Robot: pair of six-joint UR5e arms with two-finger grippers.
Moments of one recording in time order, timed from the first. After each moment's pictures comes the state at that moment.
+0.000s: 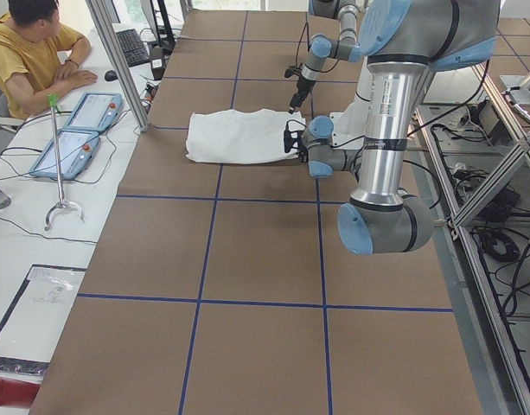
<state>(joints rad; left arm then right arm) -0.26 -1.71 -1.83 -2.48 -1.62 -1.56 0.15 -1.15 1.90 -1.44 1.38 1.97</state>
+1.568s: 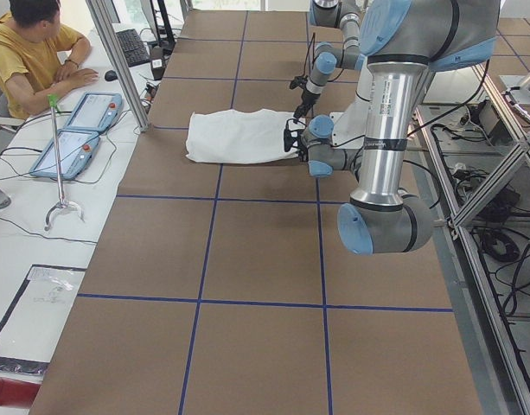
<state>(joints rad) -0.26 -1.71 -1.84 -2.48 -1.62 -1.56 0.12 -1.05 1.81 -1.57 1.37 2.07</state>
